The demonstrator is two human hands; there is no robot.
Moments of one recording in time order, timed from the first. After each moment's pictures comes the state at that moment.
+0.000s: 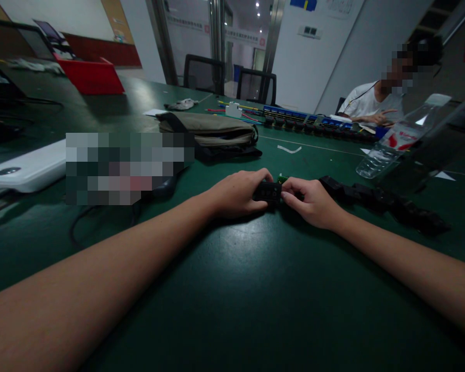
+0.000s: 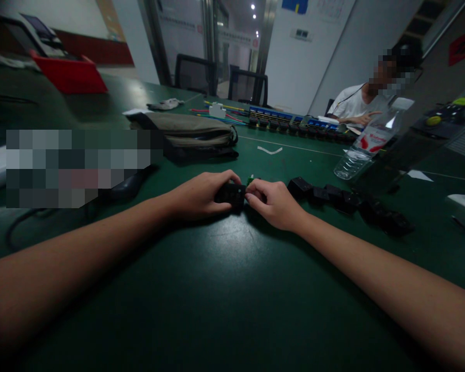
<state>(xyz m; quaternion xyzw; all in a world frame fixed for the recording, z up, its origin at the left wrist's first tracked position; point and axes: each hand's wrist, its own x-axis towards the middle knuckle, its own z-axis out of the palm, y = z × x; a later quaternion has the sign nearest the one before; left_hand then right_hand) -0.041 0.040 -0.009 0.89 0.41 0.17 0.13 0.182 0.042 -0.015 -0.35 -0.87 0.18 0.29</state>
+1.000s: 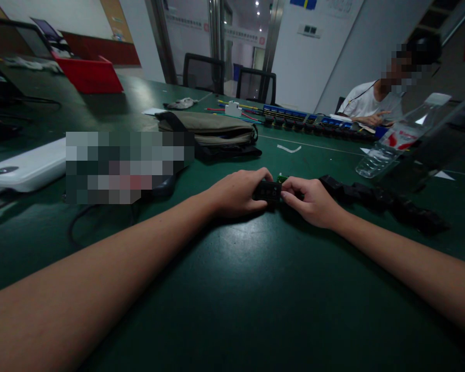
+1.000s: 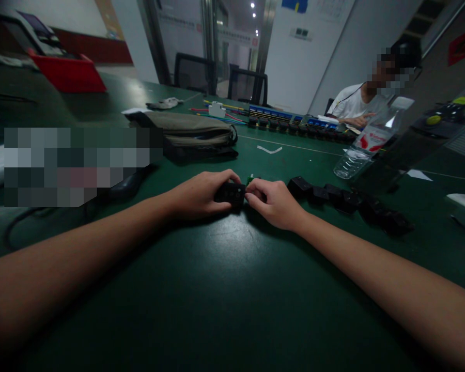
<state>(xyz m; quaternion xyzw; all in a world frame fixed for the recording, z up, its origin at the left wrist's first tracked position) -0.041 0.040 -0.009 0.89 0.40 0.18 0.13 0.182 0.041 -0.014 -0.35 -0.87 0.19 0.29</state>
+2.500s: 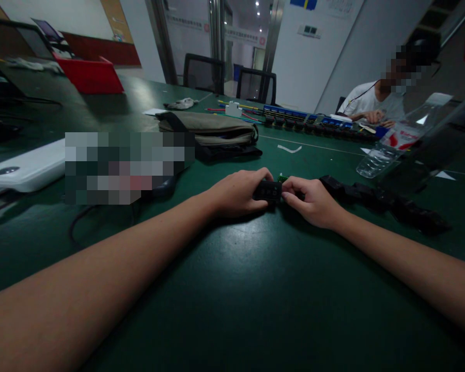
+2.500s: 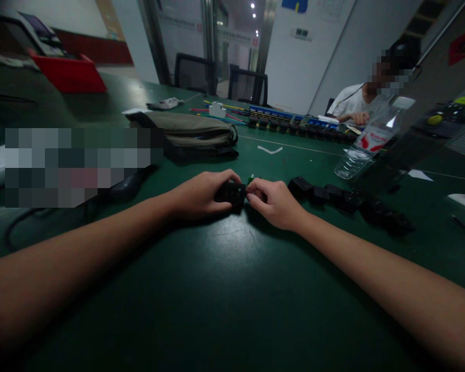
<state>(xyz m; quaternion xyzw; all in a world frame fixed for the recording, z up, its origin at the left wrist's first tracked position) -0.041 0.040 -0.010 0.89 0.40 0.18 0.13 0.181 0.041 -0.014 -0.36 -0.87 0.20 0.28</state>
